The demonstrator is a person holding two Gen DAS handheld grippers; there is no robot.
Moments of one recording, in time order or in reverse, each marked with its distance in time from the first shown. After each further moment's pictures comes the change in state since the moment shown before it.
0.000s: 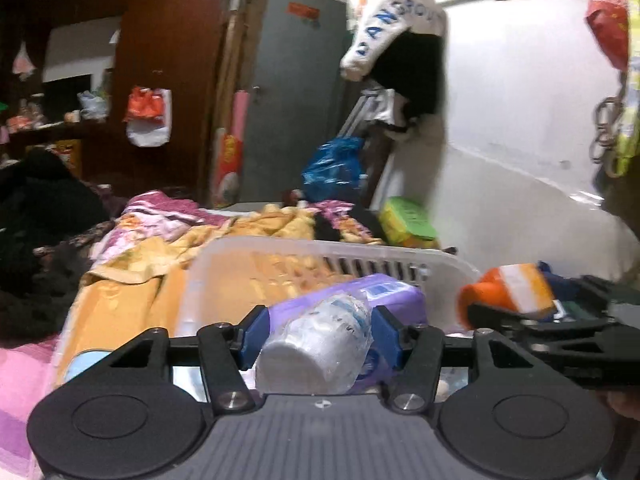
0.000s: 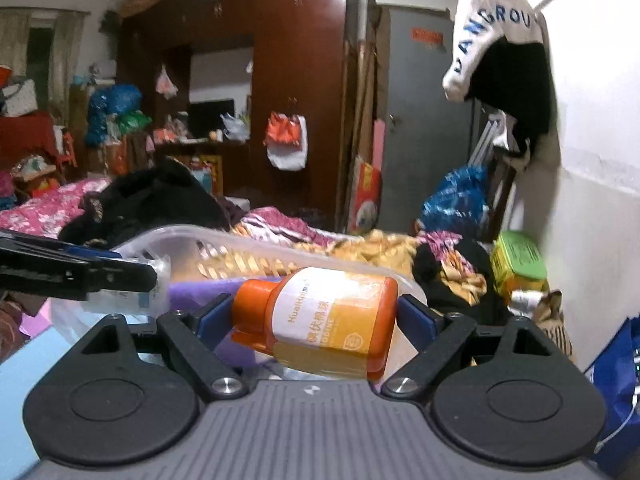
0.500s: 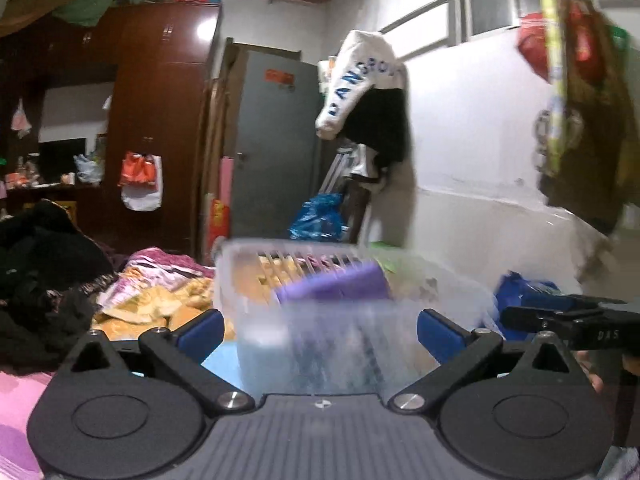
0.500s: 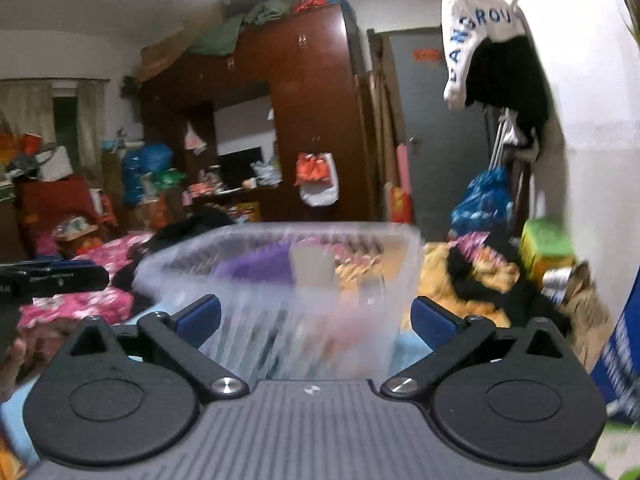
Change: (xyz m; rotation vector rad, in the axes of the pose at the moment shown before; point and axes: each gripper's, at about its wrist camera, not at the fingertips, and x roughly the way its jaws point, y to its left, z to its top) left arm -0.104 -0.004 -0.092 0.078 -0.211 -0.043; right arm -0.107 -0.028 -0.089 0.132 -0.139 0.169
